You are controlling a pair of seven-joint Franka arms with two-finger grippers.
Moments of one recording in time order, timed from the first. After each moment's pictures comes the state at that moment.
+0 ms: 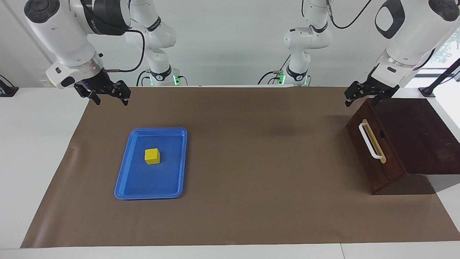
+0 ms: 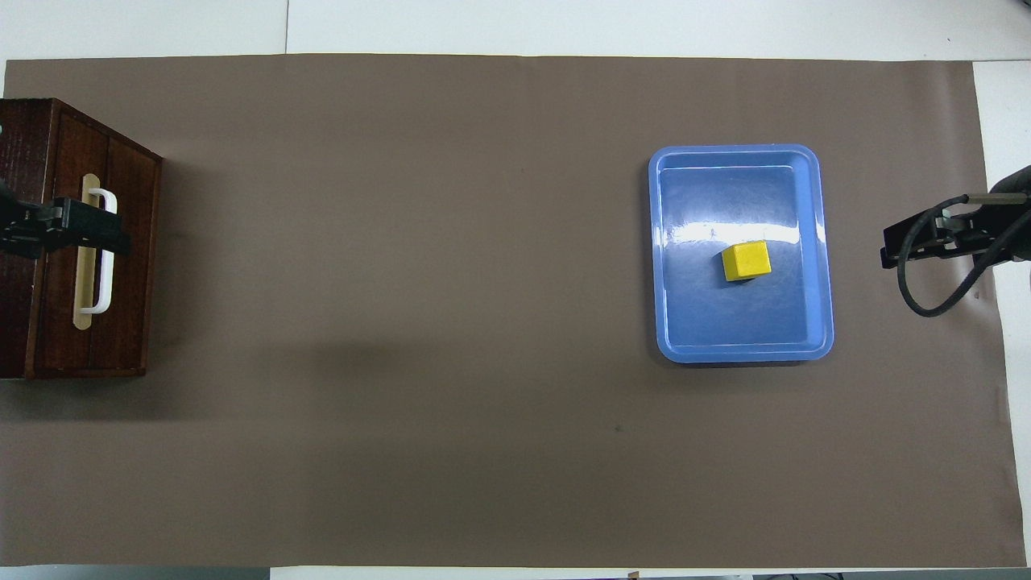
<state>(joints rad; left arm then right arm) -0.03 0.02 0.00 -1.59 -0.03 1.58 0.01 -0.01 0.03 -0.01 -1.59 -0.02 1.51 0.02</state>
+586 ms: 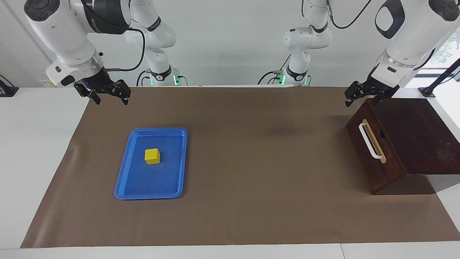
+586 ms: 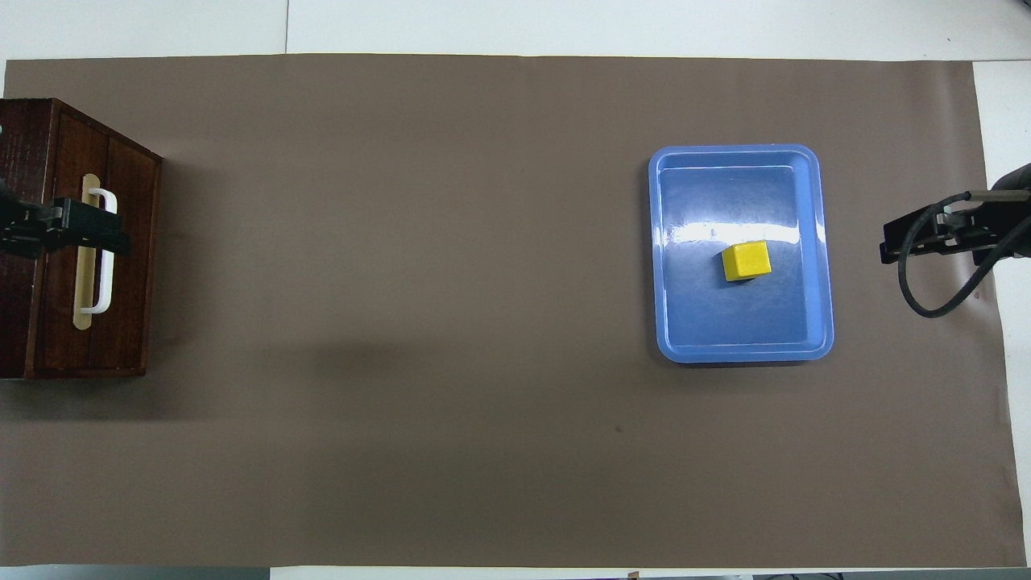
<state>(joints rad) -0.03 0.02 0.00 -1.59 -0.03 1.58 0.01 -0.01 0.03 -0.01 -1.59 -0.01 1.54 0.06</state>
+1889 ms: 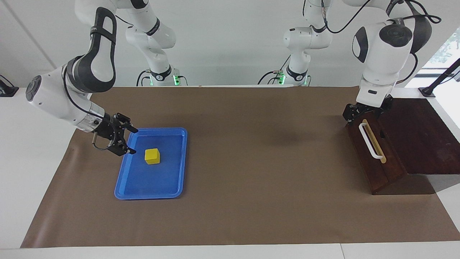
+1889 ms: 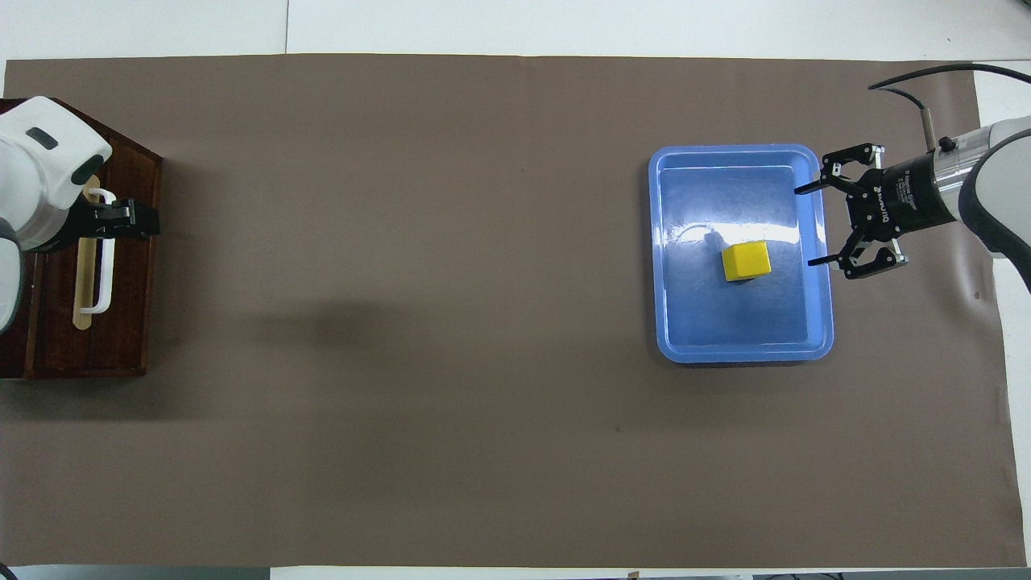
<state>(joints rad) -0.08 0.03 -0.02 -1.84 0.32 1.92 -0.23 -0.13 0.25 -0.01 -1.75 0.52 1.82 1.16</state>
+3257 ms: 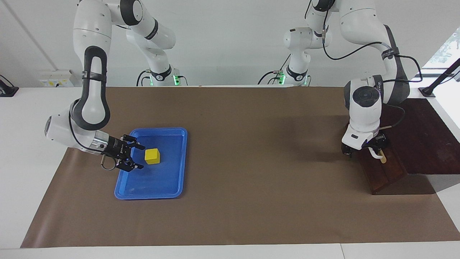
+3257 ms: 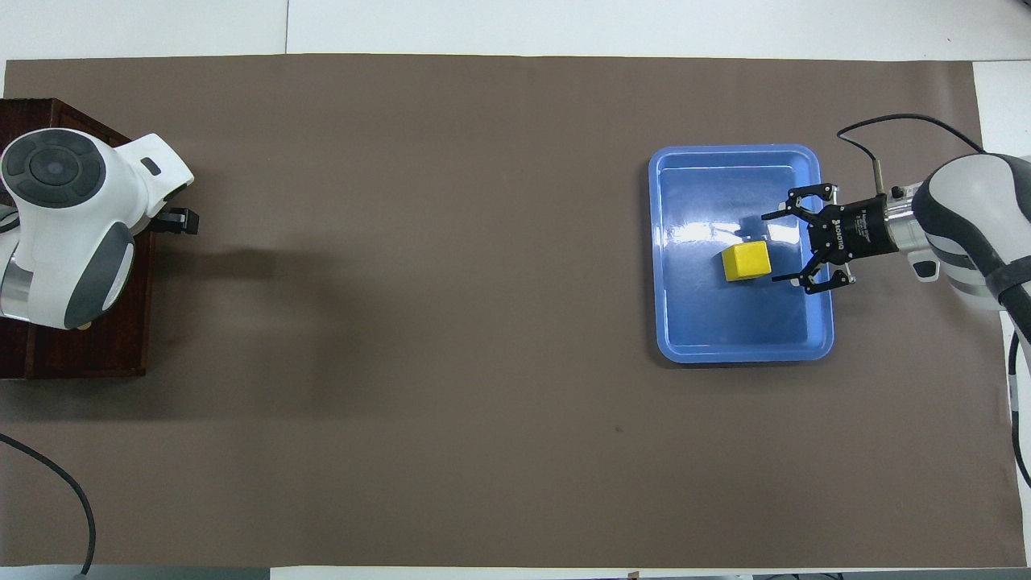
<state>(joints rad) -0.07 0.25 -0.02 -1.91 0.52 2.23 -0.30 -0.20 0.44 0.00 -1.88 0.73 1.98 0.84</state>
